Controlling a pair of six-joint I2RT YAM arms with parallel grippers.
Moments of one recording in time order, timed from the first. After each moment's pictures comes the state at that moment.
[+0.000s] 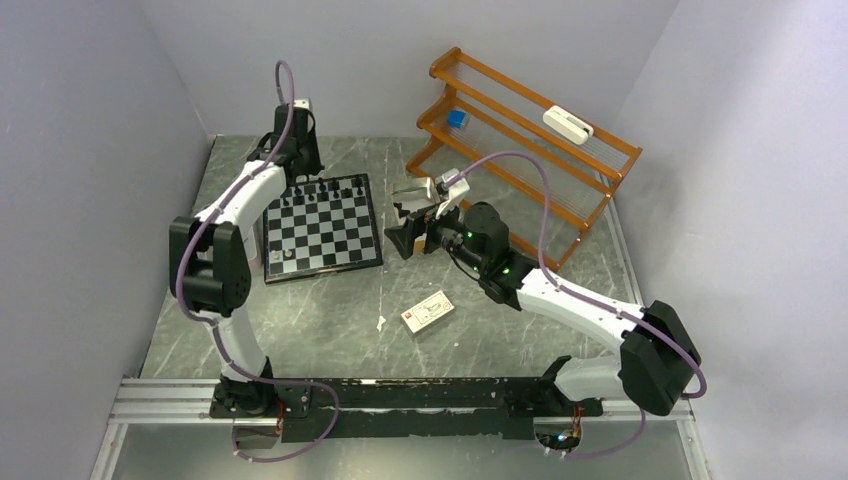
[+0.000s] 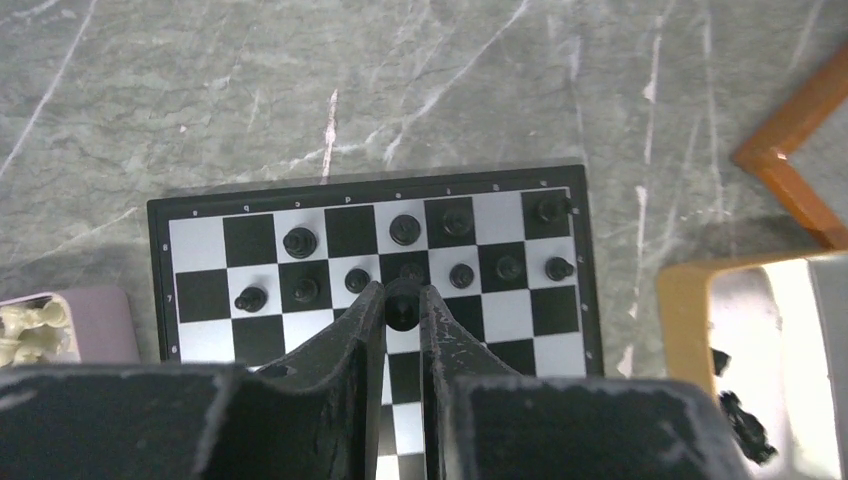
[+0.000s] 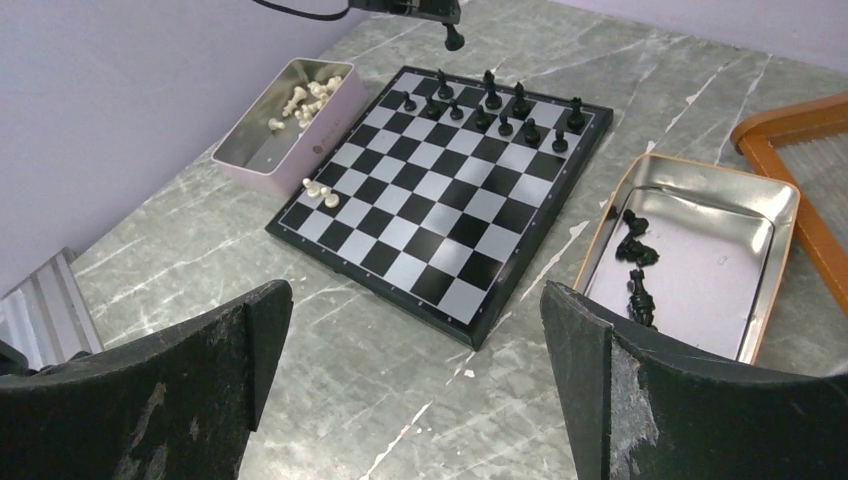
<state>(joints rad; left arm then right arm) -0.20 1.83 1.53 -0.33 -0.18 -0.23 0.79 1.29 0.80 0.38 -0.04 0.25</state>
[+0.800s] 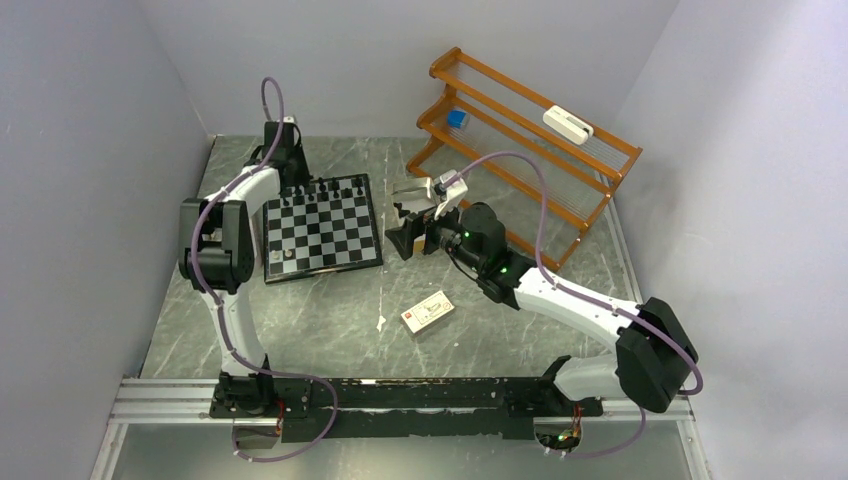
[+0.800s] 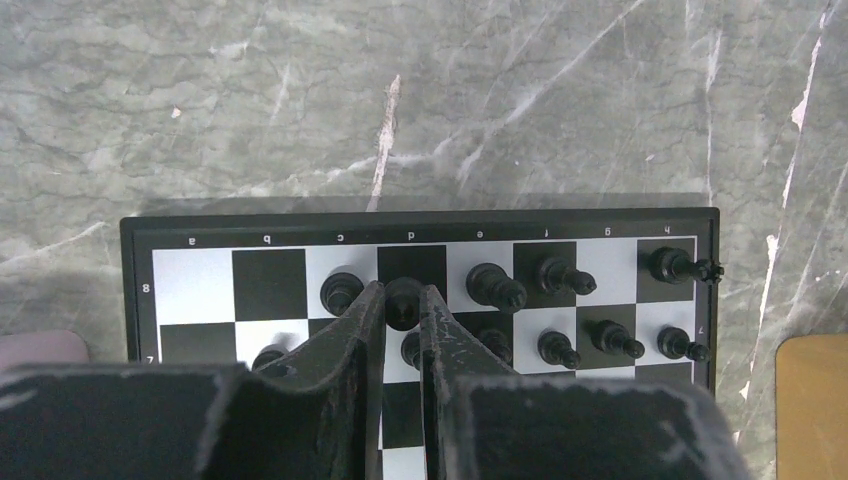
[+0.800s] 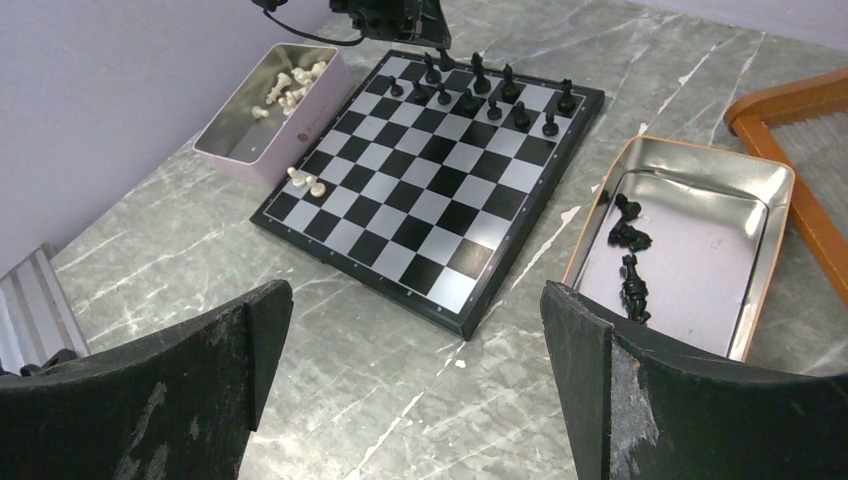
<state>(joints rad) -0.08 2.03 1.50 -0.18 -0.11 -0.25 0.78 1.30 0.80 0.38 -0.02 0.25</state>
